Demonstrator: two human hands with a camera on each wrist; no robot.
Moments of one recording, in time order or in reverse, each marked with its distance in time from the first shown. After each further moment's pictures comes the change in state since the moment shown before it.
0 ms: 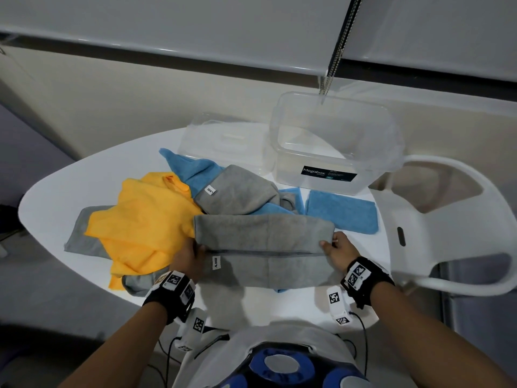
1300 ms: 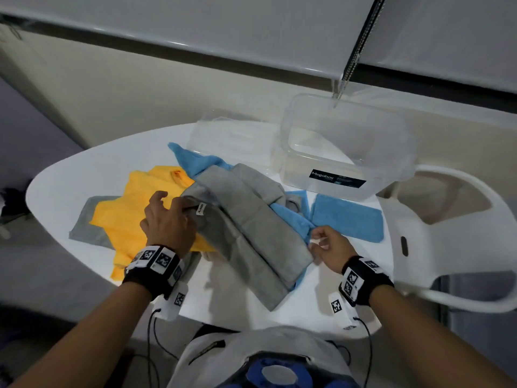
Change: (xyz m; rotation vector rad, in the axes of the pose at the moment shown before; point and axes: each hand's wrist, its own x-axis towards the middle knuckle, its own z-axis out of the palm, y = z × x) left_hand 0.011 0.029 -0.061 0.339 0.466 0.172; right_hand -0.011 -0.038 0.003 -0.209 -0.104 -0.356
